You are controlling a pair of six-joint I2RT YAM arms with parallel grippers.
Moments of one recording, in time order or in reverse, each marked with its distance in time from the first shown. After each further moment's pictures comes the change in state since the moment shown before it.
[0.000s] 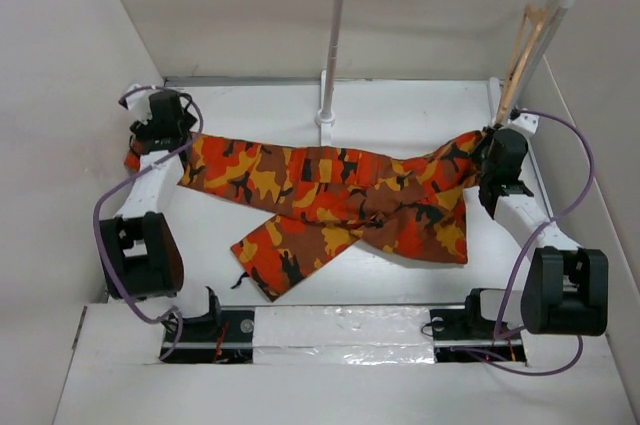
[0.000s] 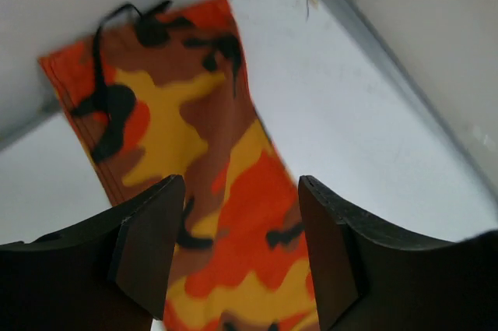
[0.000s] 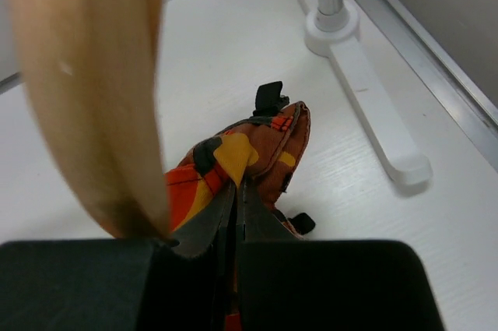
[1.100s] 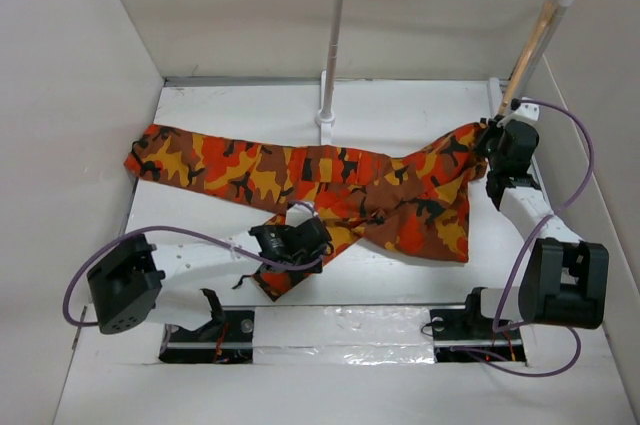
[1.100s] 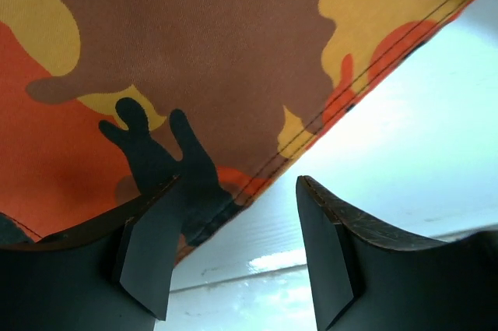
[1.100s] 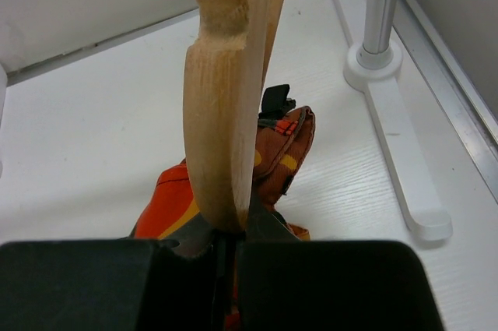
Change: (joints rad) left arm -1.206 -0.281 -0.512 -0.455 0.174 -0.350; right arm -0.068 0.056 0.079 0.019 -0.214 -0.091
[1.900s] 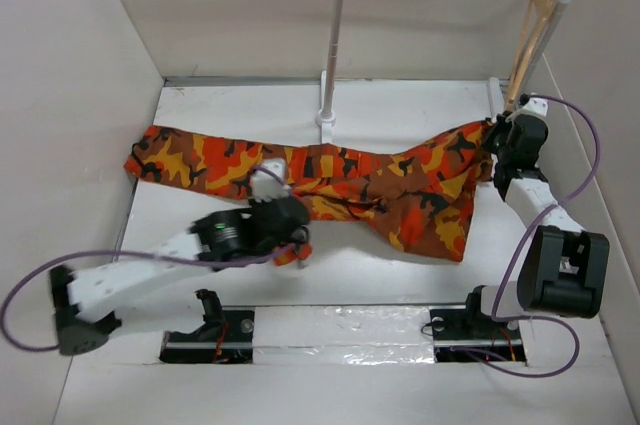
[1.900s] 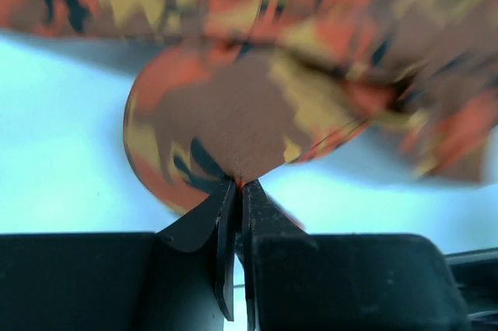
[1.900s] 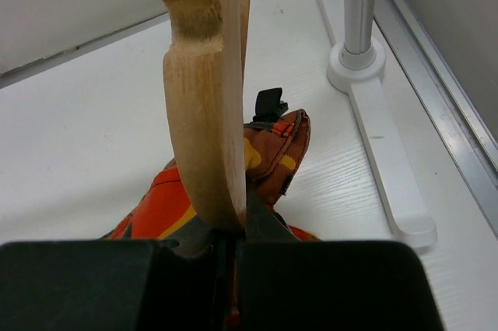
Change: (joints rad) left arm -0.083 -0.197 0.308 -0.327 -0.397 -0.005; right arm -0.064 0.060 0.067 -0.043 -0.047 -0.003
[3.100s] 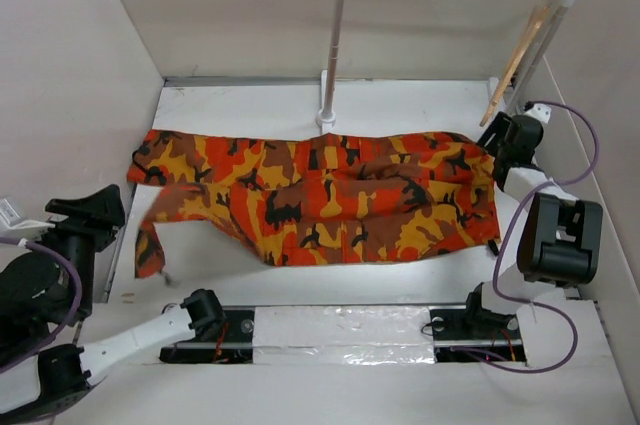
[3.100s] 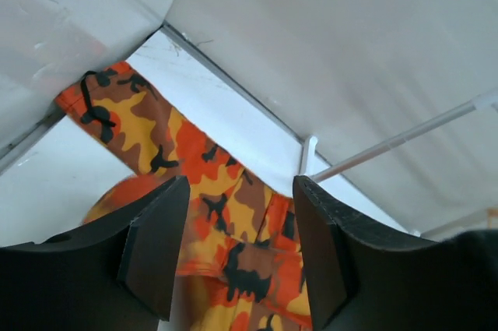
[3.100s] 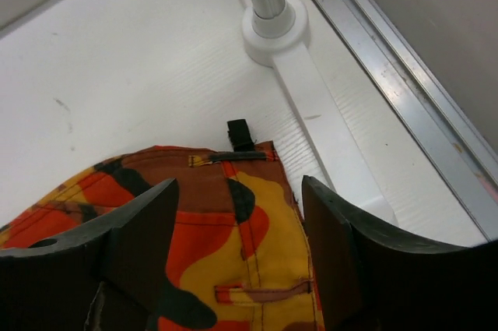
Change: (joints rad) left arm 0.106 -0.737 0.363 -0.248 -0.584 0.215; right arm -0.039 0.212 0.053 0.022 0.154 0.042
